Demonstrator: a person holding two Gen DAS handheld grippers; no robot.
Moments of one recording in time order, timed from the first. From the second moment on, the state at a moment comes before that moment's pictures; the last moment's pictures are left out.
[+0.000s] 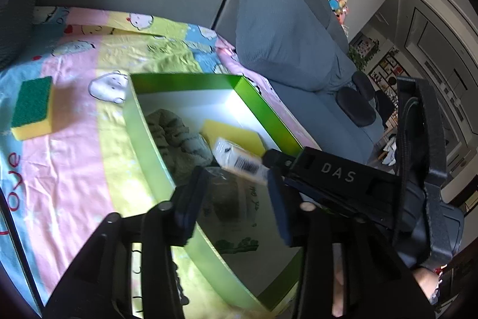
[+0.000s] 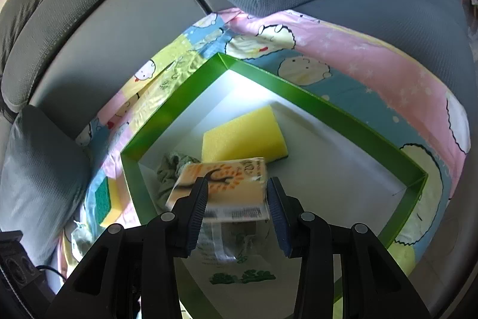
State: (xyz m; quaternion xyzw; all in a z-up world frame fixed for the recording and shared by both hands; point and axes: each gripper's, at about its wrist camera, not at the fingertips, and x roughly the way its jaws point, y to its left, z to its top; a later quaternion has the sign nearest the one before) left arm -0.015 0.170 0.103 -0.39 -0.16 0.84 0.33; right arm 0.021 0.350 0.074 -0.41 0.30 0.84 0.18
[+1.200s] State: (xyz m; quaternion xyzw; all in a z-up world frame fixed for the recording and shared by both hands) left arm -0.002 -0.010 0.097 -0.38 -0.20 0.90 -0.02; right arm -0.009 0.255 0.097 -0.38 0.23 0.89 0.04
